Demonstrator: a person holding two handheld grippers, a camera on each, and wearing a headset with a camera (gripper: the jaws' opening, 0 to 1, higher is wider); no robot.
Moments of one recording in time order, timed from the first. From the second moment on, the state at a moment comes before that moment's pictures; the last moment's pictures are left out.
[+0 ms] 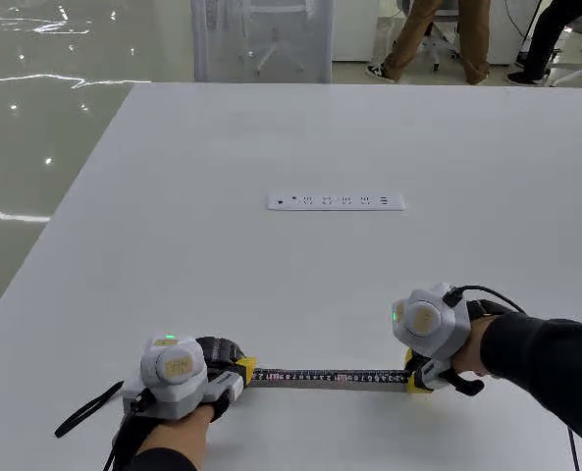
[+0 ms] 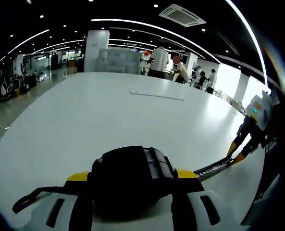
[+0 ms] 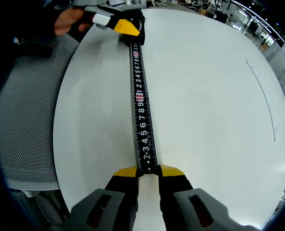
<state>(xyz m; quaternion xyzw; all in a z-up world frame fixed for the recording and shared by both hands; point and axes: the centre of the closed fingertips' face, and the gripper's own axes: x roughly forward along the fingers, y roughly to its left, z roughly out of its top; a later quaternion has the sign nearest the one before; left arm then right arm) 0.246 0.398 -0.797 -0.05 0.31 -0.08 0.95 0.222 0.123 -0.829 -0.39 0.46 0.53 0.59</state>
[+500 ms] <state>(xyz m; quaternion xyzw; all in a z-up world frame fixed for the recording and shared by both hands) 0.245 0.398 -0.798 -0.07 0.32 -0.08 0.94 0.222 0.130 -0.828 -0.40 0.44 0.54 0.59</state>
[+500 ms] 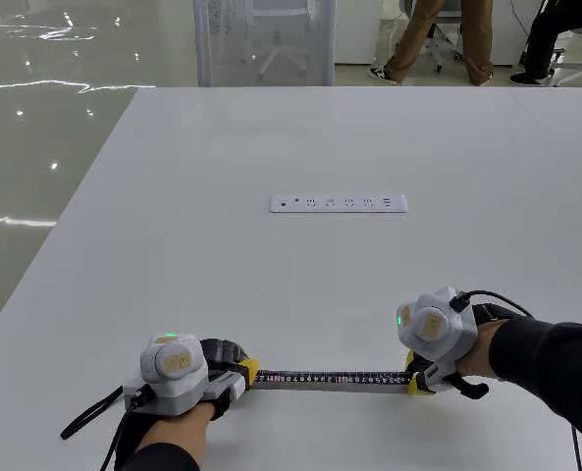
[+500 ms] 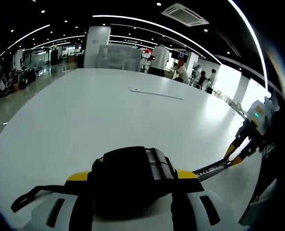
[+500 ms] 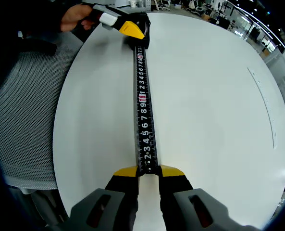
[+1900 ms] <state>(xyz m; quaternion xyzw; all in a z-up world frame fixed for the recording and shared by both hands) 0.245 0.397 -0.800 -0.07 0.33 -0.09 0.94 0.222 0.157 -0.828 -0.39 0.43 0.55 0.60</state>
